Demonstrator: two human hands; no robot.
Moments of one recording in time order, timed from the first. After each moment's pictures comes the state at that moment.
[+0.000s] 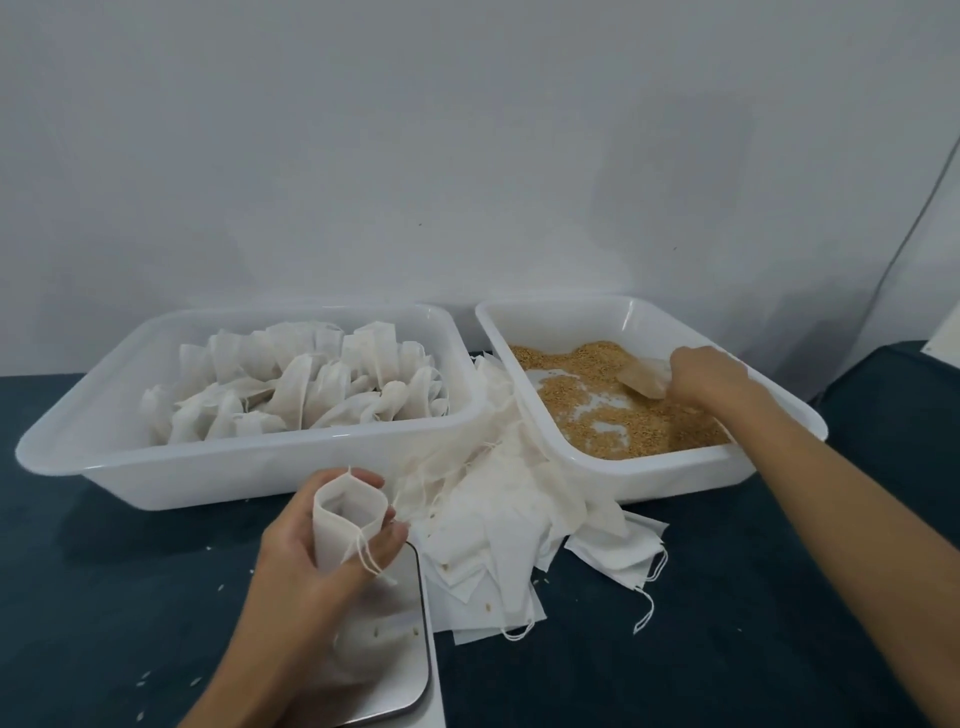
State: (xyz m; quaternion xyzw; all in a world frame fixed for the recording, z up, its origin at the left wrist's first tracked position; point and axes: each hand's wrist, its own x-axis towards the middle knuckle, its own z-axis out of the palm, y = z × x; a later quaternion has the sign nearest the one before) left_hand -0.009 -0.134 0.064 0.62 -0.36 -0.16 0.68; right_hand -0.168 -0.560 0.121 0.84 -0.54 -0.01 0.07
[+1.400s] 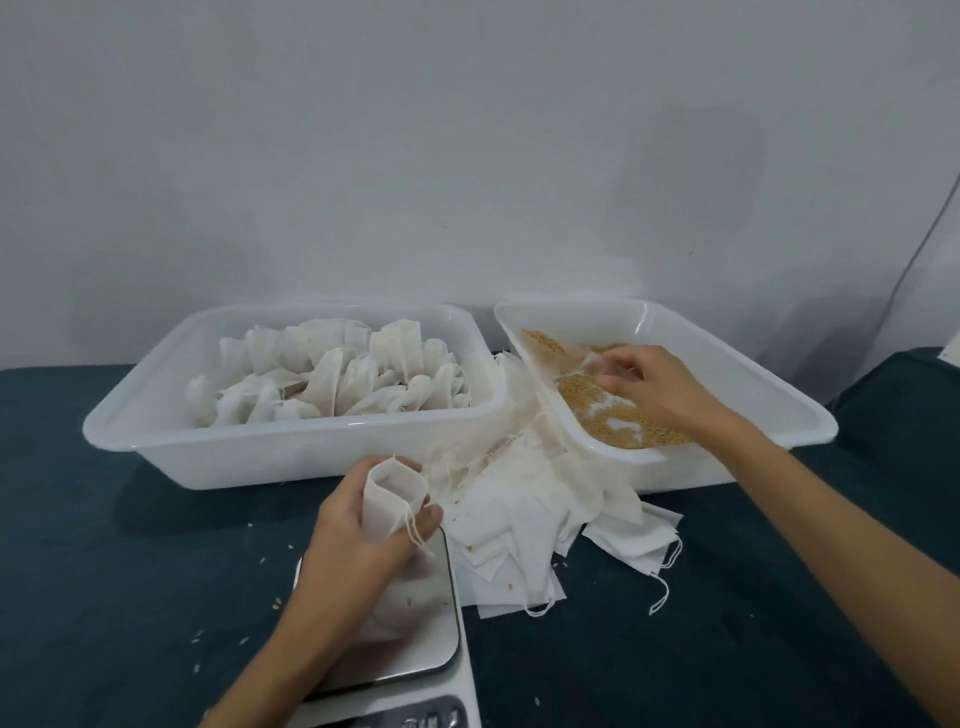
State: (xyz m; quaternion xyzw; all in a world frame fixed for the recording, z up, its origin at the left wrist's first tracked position) left_hand -0.006 -0.140 0.054 0.63 -0.36 -0.19 0.66; right_hand -0.154 -0.454 0.134 0.90 -0.29 0.21 -0.24
